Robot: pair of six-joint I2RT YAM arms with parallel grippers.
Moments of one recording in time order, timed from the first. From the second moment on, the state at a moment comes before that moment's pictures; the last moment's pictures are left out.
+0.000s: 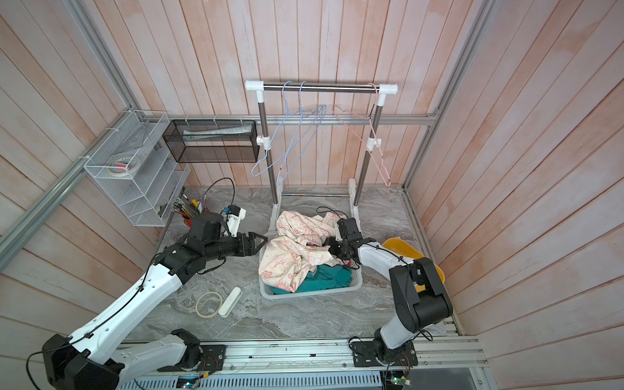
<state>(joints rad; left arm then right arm) -0.47 1.16 1.06 -0.50 0.32 -0.44 0.36 1.59 0.86 -0.23 -0.23 0.56</state>
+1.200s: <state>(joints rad) -0.65 1.71 1.16 -0.27 0.51 -0.31 0.35 1.53 0.82 -0.24 -0.23 0.59</state>
